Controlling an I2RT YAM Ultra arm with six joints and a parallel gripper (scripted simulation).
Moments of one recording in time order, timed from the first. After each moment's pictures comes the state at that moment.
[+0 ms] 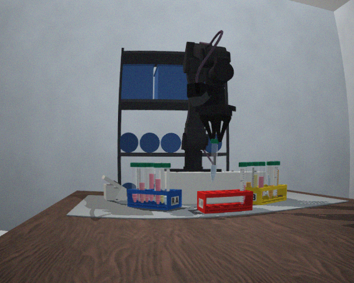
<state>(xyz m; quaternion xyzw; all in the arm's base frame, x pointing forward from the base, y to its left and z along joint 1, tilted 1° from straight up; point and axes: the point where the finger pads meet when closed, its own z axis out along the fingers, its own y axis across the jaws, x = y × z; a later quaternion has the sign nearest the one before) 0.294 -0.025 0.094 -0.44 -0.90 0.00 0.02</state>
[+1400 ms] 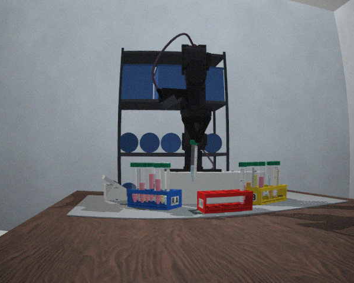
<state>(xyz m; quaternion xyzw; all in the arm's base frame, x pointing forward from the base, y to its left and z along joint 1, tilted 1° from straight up) 0.255 -0.070 0.092 -0.69 -0.73 0.00 0.02</state>
